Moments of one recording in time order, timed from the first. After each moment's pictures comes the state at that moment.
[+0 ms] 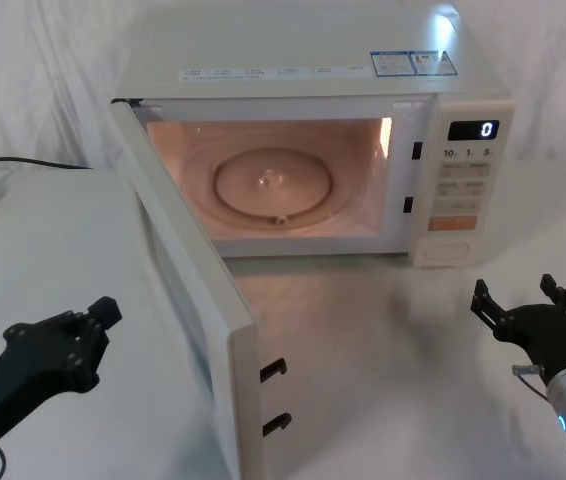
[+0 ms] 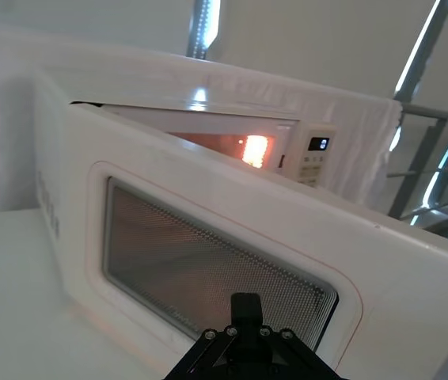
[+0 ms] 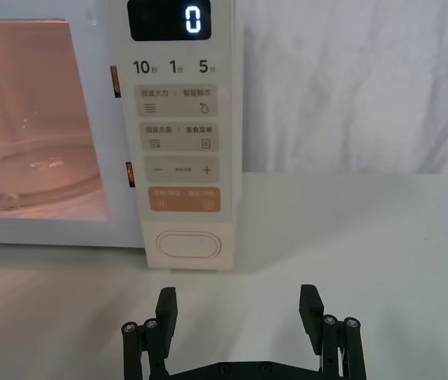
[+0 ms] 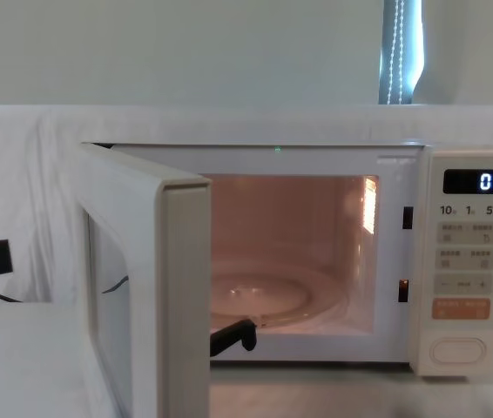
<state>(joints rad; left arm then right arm) 0.30 0.51 -0.11 -2.08 -0.69 0.29 -0.44 0.02 0.06 -0.02 -1.52 0.07 0.01 0.08</state>
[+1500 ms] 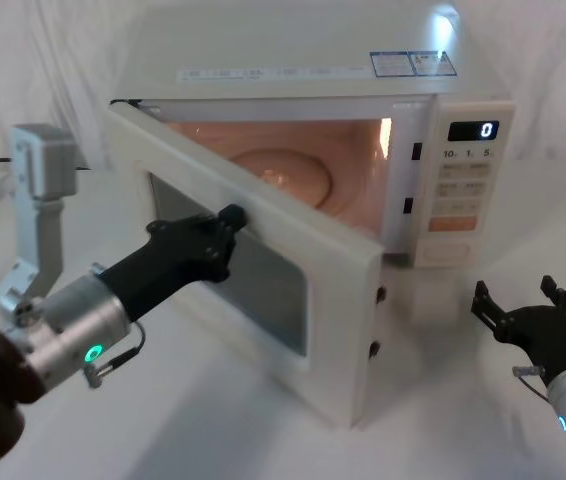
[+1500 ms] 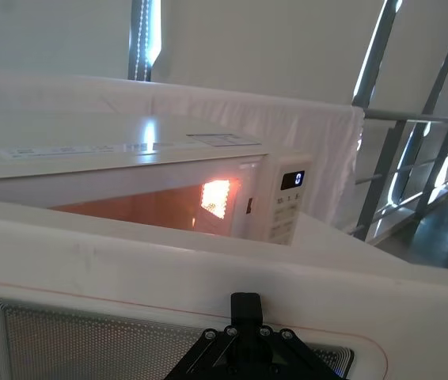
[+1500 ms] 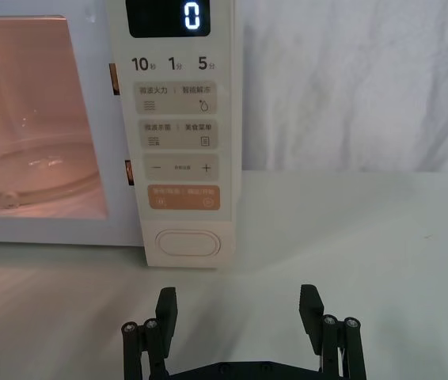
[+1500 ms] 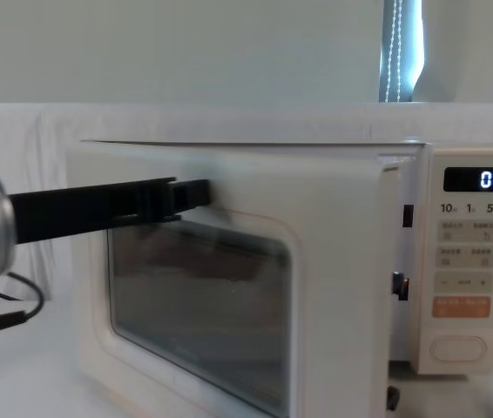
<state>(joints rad) -0.21 0.47 0.29 -1.79 -0.66 0.29 -0.36 0.02 0.06 -0.02 -1.52 0.07 0.01 0.08</state>
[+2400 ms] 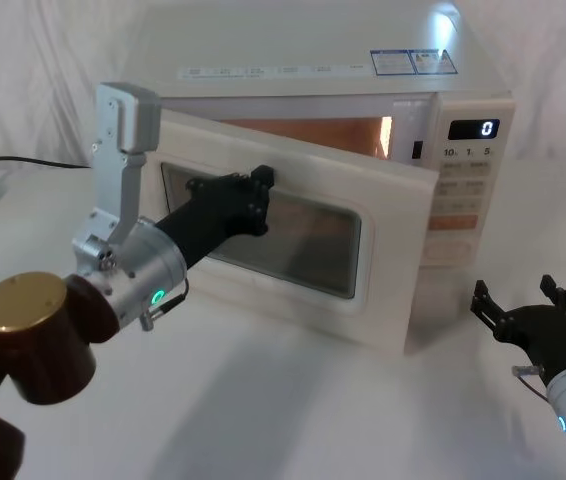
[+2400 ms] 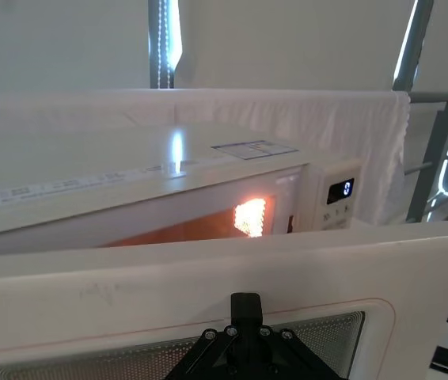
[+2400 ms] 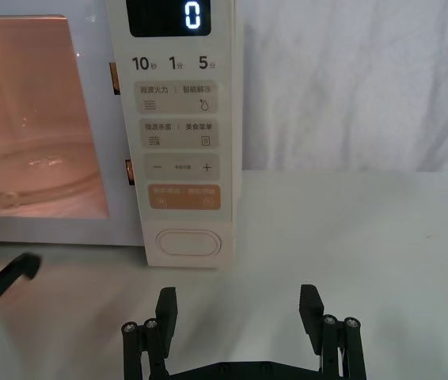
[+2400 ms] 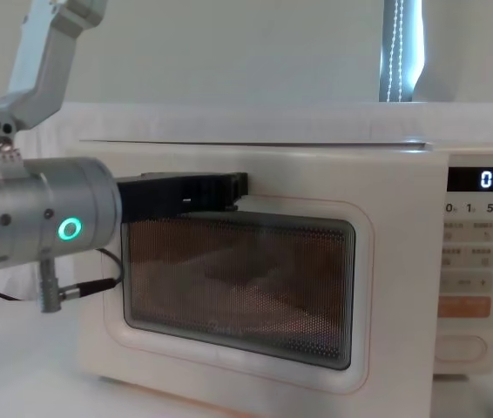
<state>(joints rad) -0.41 0.37 0.42 -1.61 -0.53 0.26 -0.26 0.02 0.06 -0.02 -1.52 0.07 0.01 0.08</state>
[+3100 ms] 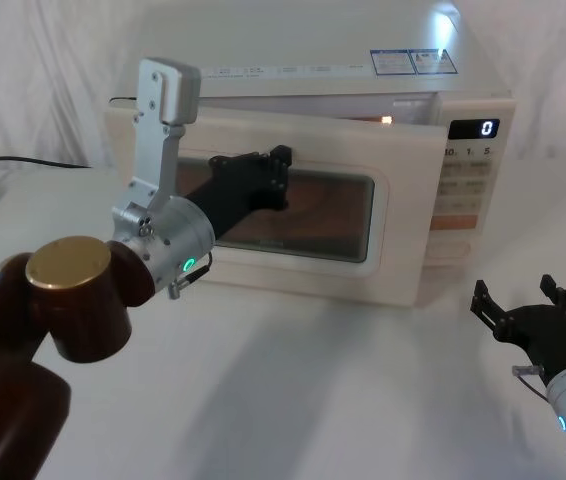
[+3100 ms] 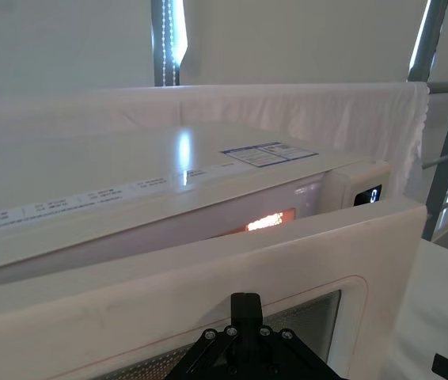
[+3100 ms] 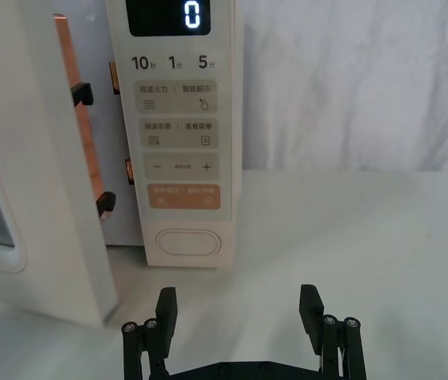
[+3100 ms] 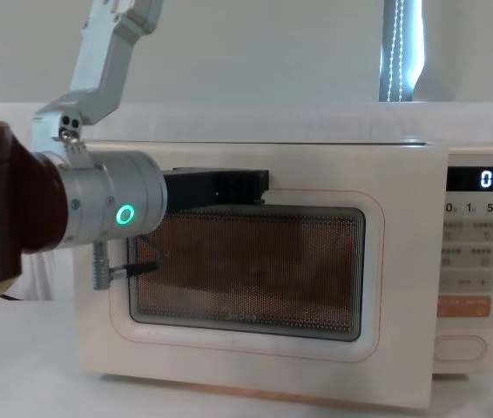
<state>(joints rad) -0.53 0.27 0.44 -1.46 -0.45 0.26 -0.26 0.02 0.06 -0.02 -1.52 0.07 0.01 0.08</state>
